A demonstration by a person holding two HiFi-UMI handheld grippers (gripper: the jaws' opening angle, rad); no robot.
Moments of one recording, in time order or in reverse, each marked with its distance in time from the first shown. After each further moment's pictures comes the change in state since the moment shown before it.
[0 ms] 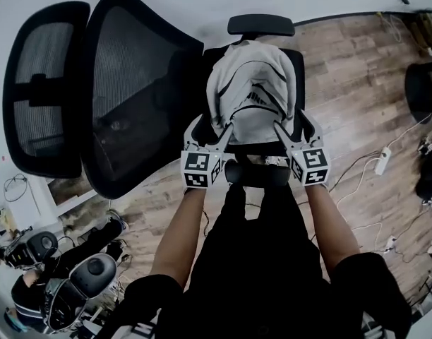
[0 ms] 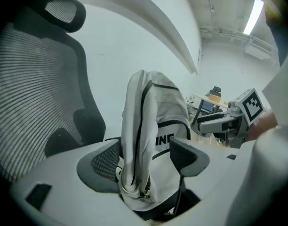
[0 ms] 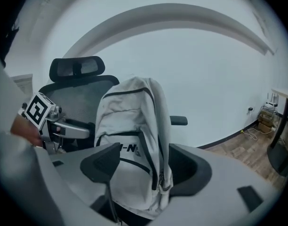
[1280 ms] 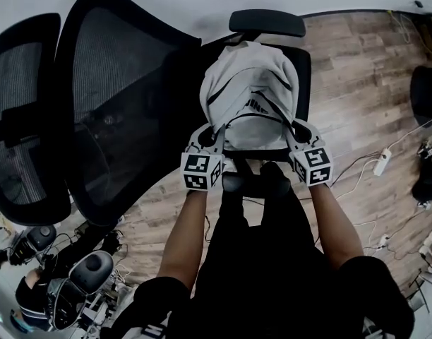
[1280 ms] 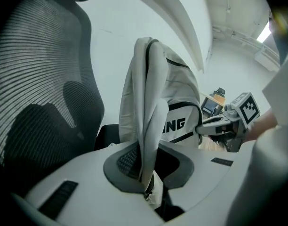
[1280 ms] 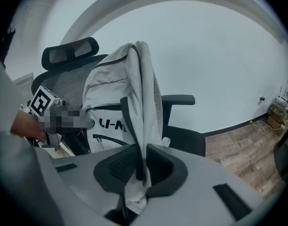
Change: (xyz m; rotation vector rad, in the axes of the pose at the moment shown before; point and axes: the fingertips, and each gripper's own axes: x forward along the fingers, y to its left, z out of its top) left arm 0.050 0.015 -0.034 -0.108 0.102 -0.024; right arm 0.050 -0.024 -0.044 -0.006 0.203 0.091
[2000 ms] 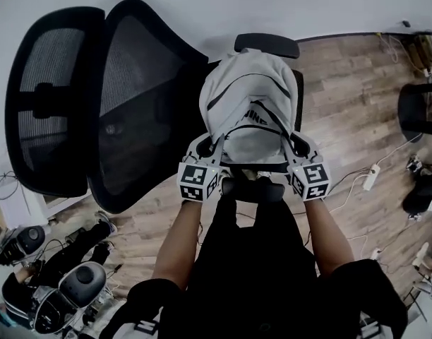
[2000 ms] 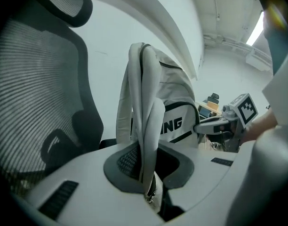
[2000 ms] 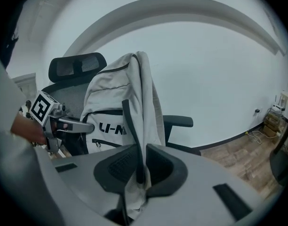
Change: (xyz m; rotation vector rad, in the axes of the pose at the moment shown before) left arm -0.051 -0.012 0.047 0.047 -0.111 -0.041; right arm -0.048 0.027 0.058 -0.035 -0.131 -0.044
